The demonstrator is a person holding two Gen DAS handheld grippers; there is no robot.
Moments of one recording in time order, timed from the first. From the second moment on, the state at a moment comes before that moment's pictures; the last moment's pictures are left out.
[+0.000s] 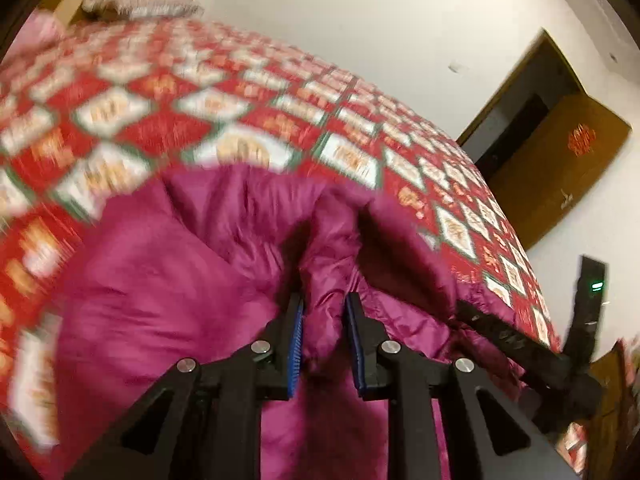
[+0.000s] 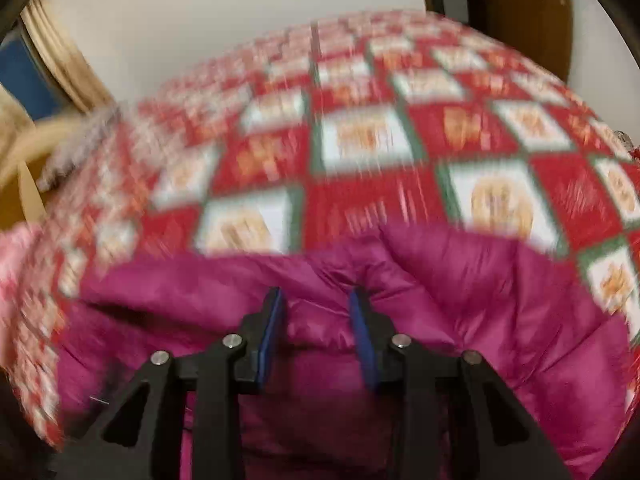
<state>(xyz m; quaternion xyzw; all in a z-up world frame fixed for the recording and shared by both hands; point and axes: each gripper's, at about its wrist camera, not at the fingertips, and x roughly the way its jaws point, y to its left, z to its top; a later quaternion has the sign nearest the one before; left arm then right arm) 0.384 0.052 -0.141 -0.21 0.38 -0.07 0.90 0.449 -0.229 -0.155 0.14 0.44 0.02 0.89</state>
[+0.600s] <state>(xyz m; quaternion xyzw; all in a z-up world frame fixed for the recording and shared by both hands) 0.458 0.030 -0.169 -0.09 0.46 0.01 0.88 0.436 -0.221 -0.157 0.08 0.42 0.03 0.90</state>
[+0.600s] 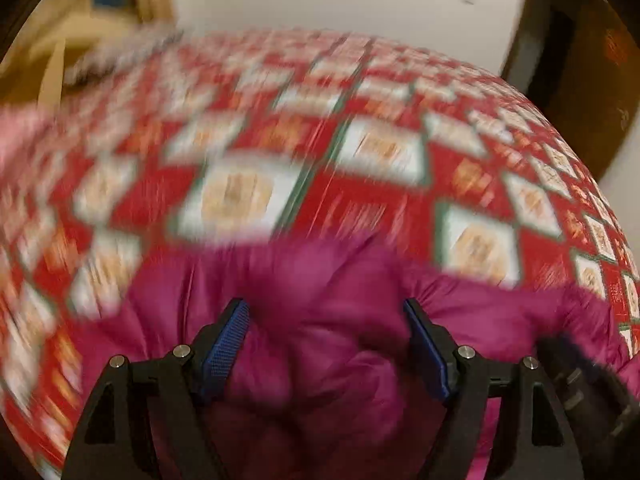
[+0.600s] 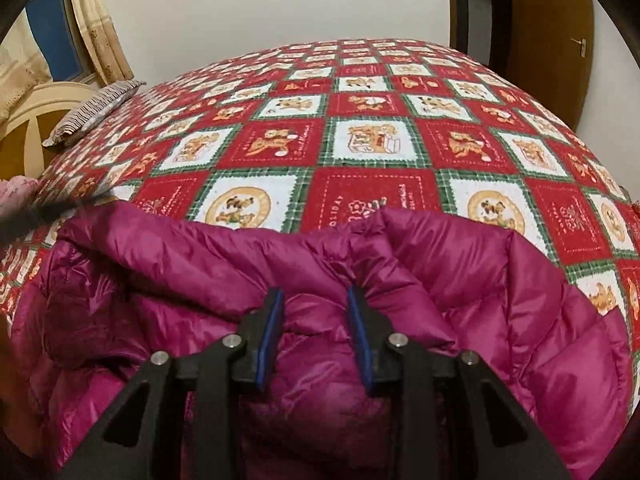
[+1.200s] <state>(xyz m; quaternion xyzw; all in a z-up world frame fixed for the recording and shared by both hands) 0.451 0.025 -0.181 -0.08 0.42 0.02 0.90 0.428 -0.243 -0.158 0.07 0.42 -0.01 0.90</state>
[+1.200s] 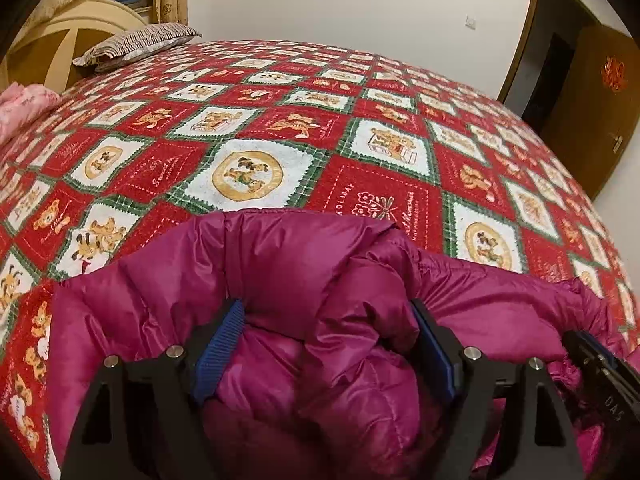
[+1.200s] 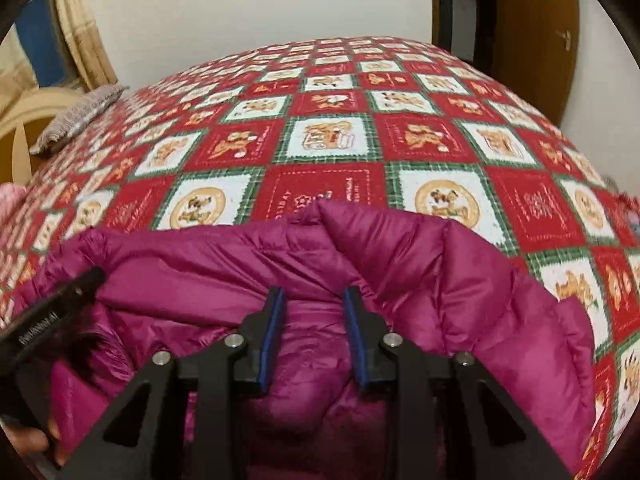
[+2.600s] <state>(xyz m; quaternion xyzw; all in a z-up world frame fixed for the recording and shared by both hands) 0.044 0.119 -0.141 -0.09 0.46 -0.19 0.86 -0.021 -0.299 -0.131 0.12 0.43 -0.01 0.90</state>
